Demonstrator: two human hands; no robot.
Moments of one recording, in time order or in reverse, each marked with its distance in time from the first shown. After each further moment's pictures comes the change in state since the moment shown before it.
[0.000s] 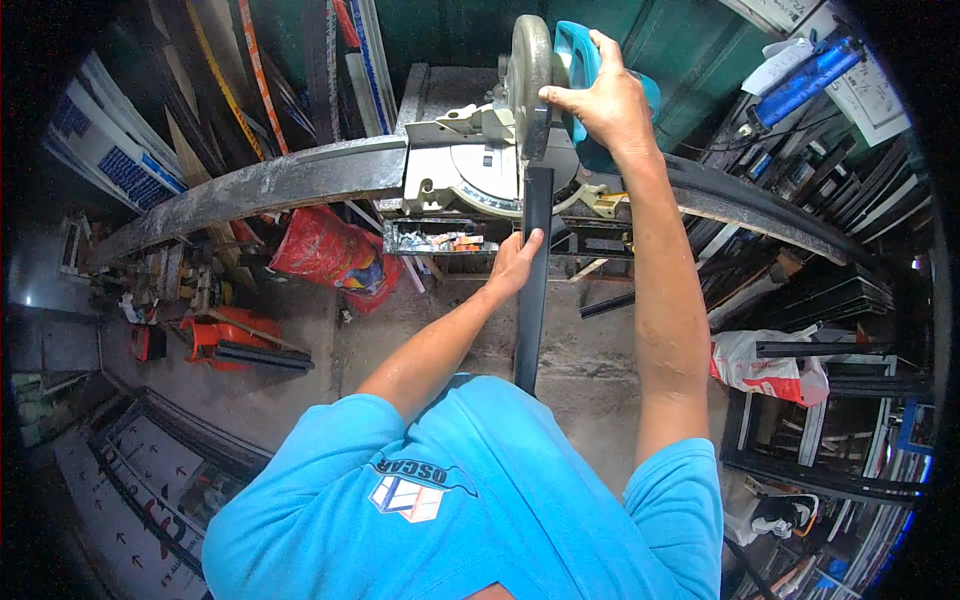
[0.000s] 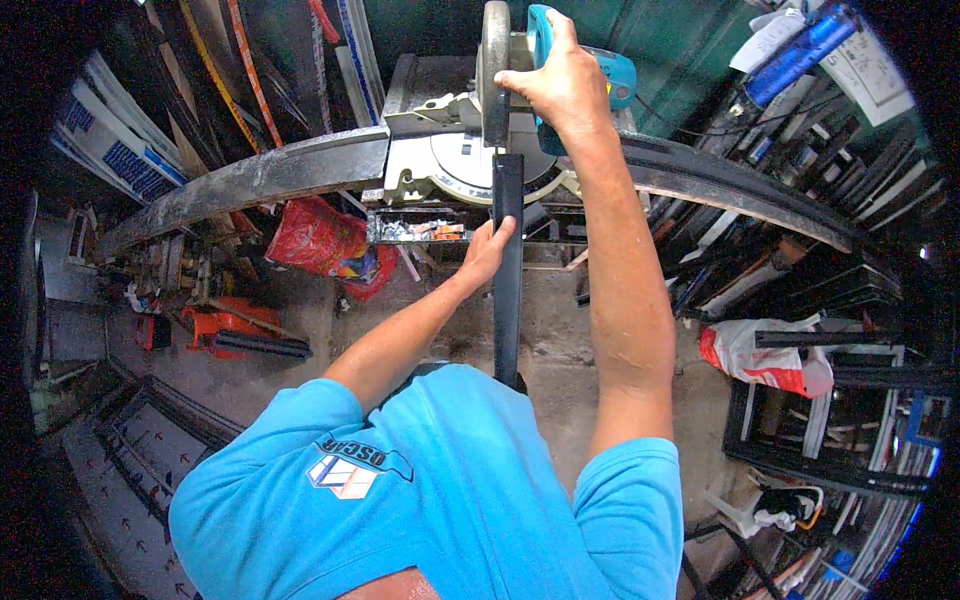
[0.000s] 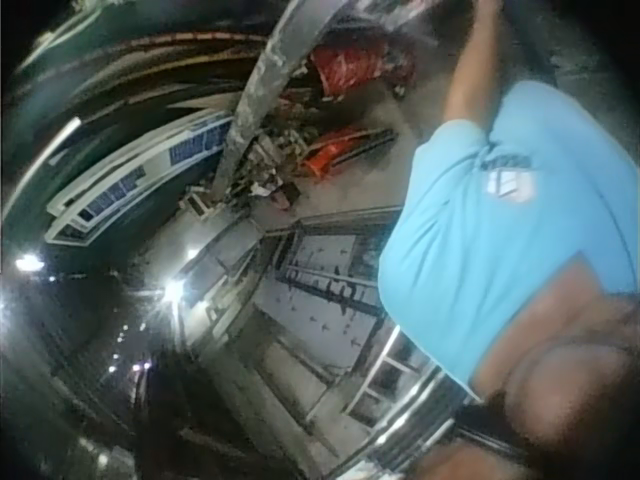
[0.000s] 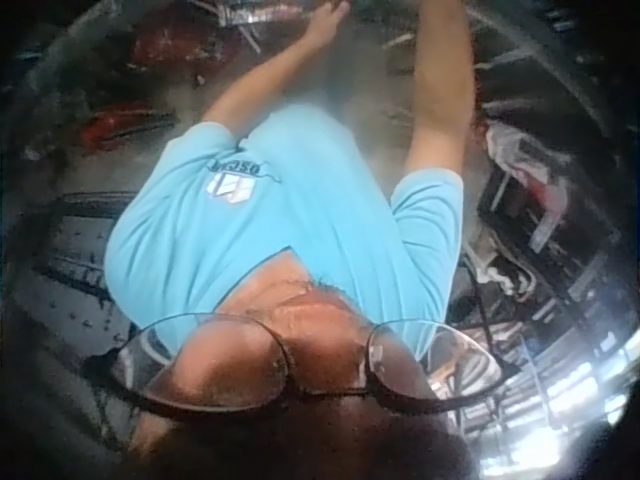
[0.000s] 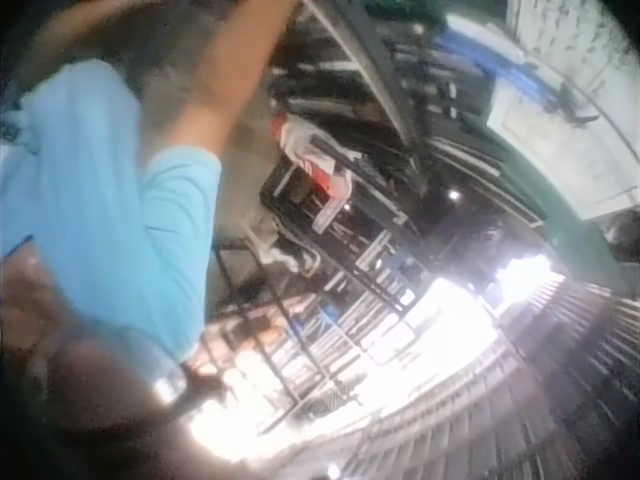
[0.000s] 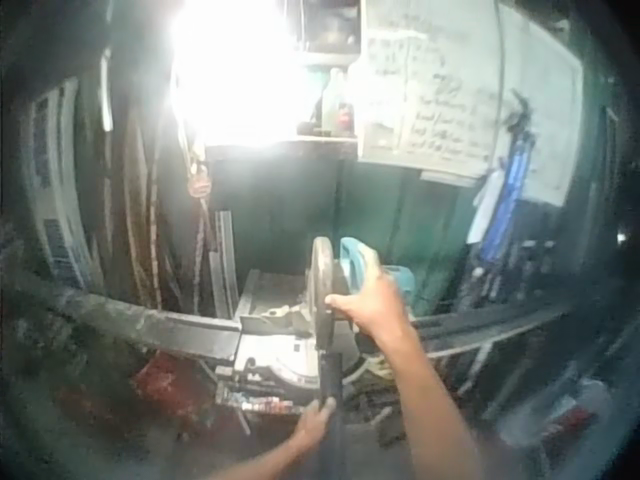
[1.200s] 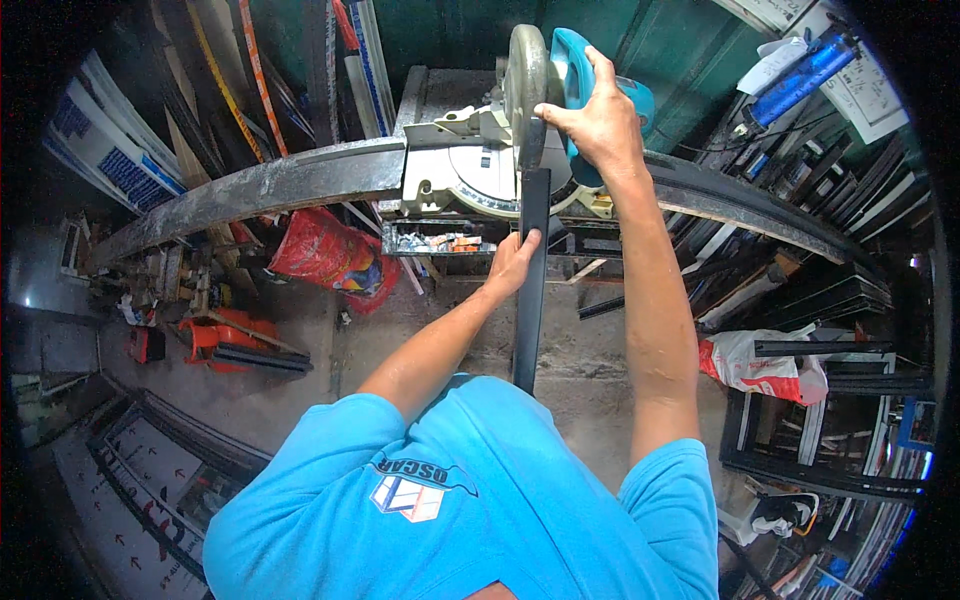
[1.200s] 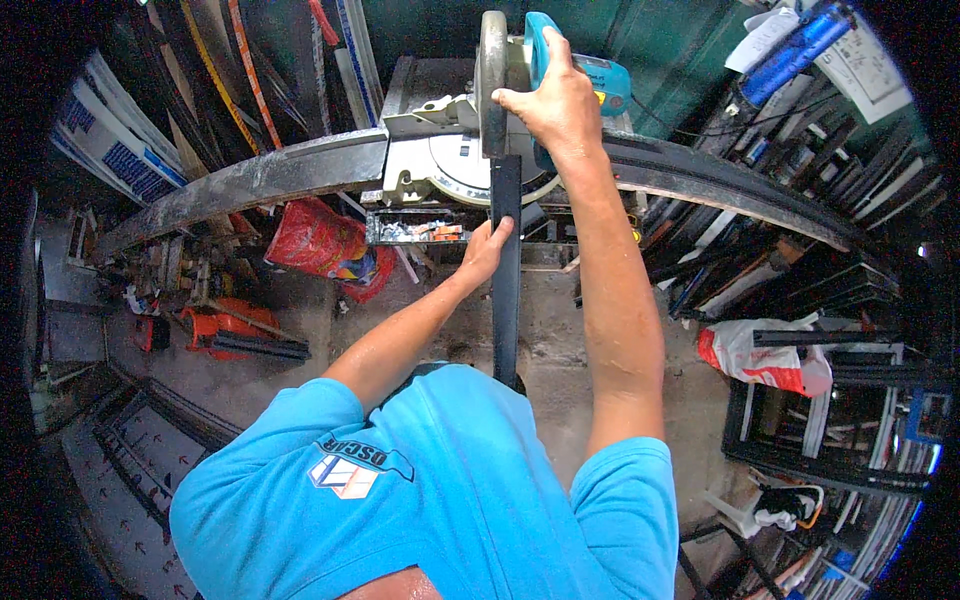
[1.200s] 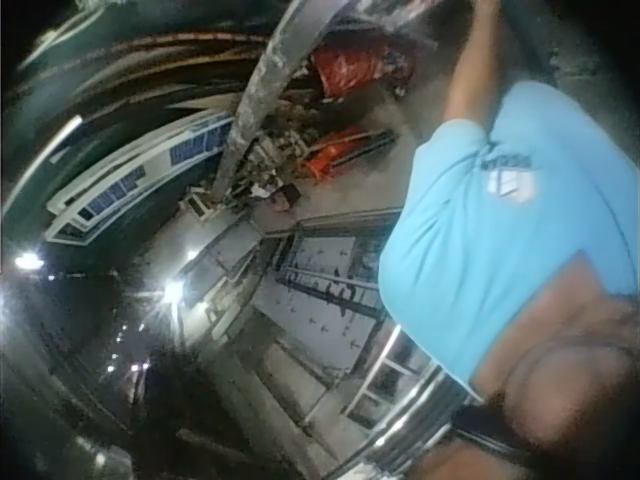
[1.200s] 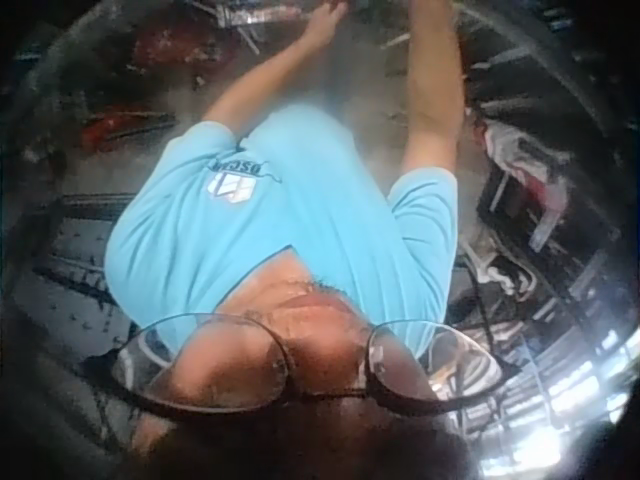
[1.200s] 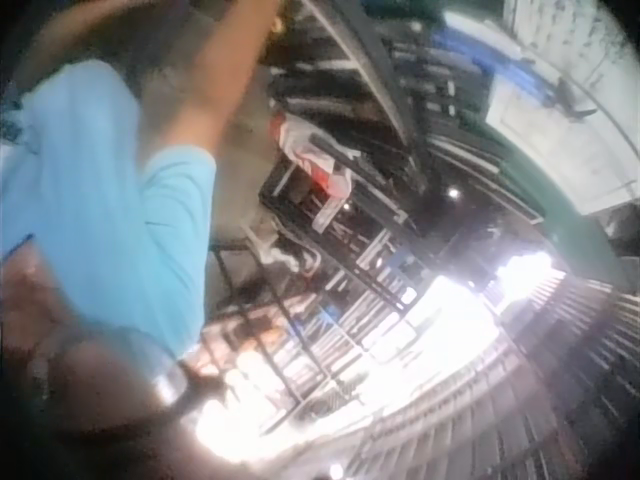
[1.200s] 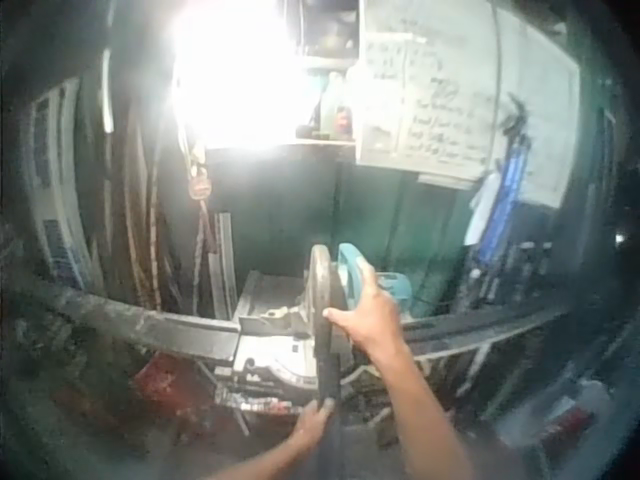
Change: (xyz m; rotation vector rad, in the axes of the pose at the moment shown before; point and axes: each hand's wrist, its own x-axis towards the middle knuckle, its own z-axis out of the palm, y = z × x) left_hand -0.002 0.005 0.000 0.033 -0.007 0.012; right_hand -0.022 0.008 0.012 0.063 0.085 -0.035
